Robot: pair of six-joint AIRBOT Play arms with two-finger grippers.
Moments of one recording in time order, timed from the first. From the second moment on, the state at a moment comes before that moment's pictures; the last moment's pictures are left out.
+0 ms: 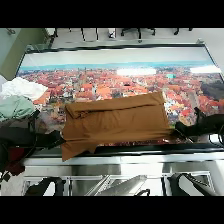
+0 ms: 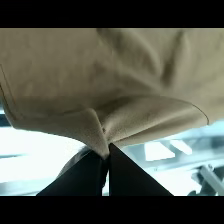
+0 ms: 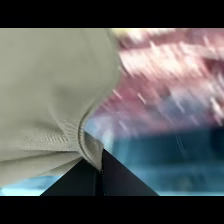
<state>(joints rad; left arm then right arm) 0.19 -0.79 0.68 -2.07 1.42 1.58 -0.45 -1.09 0.65 2.11 -1.22 -1.76</state>
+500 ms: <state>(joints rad) 0.06 -1.31 1.13 -2.11 1.11 1.59 -0.27 -1.46 1.05 2.34 -0.94 -1.98</state>
